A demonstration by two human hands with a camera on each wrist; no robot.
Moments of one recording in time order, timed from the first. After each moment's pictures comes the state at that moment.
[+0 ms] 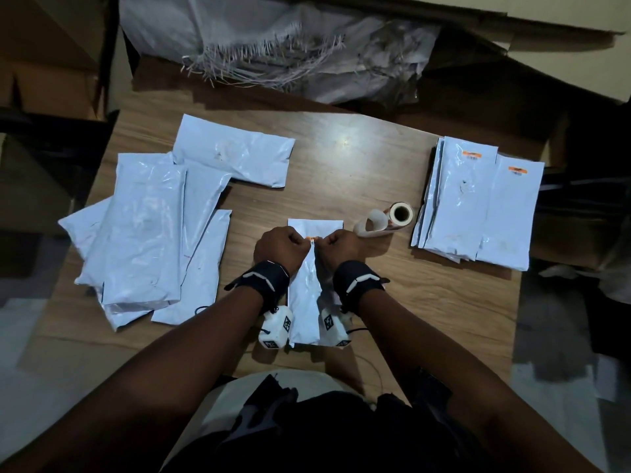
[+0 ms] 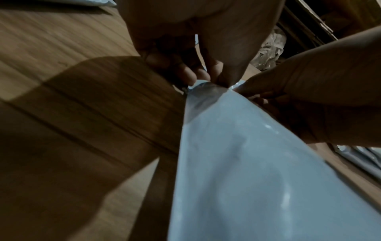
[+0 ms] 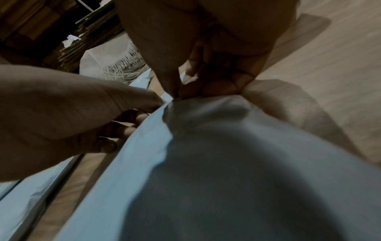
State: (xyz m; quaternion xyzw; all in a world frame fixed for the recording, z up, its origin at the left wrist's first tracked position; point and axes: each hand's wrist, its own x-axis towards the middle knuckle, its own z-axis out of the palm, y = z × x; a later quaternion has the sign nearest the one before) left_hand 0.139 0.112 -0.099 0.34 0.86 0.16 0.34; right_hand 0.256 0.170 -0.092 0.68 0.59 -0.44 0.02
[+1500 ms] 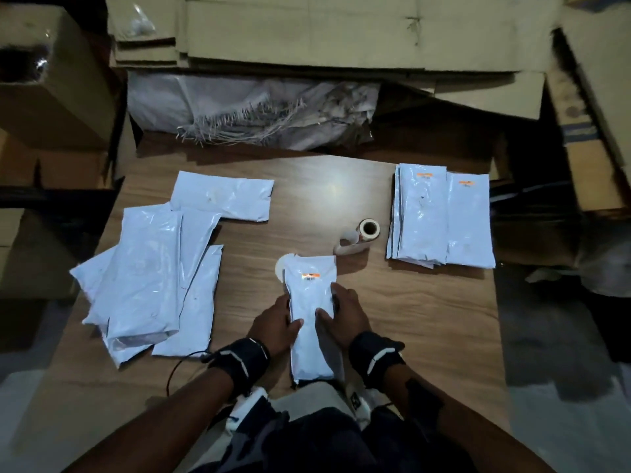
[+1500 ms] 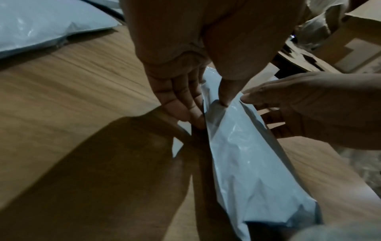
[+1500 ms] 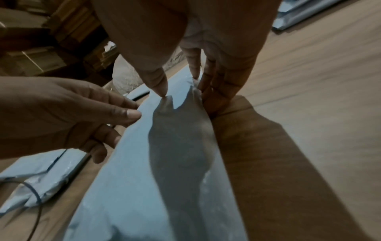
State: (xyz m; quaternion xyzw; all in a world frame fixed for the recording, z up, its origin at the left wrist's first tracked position) left_hand 0.170 0.017 -0.075 0.49 0.73 0.11 0.46; right_hand 0.344 0.084 -0.080 0.57 0.68 -0.46 -0.02
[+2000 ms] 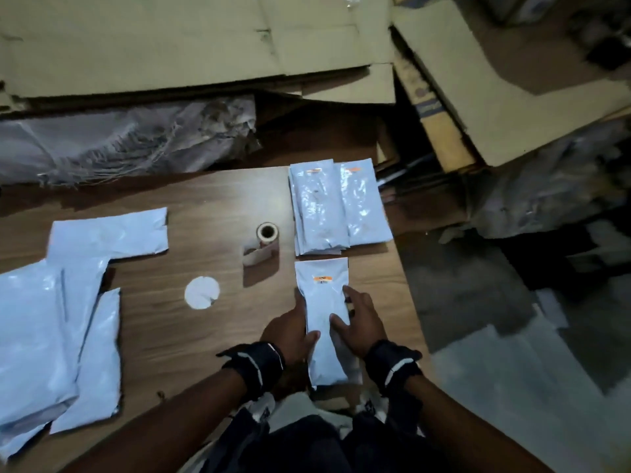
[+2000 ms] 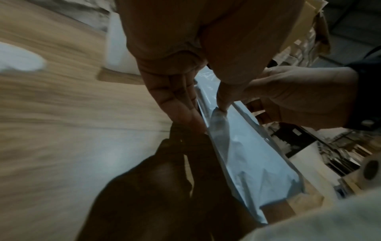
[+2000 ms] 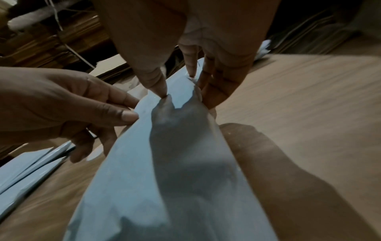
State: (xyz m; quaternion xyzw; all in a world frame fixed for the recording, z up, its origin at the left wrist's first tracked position) left_hand 0.328 0.070 -0.064 0.67 0.58 0.05 0.46; right_hand 0.518 0.079 -0.051 0.69 0.58 -0.42 -0.12
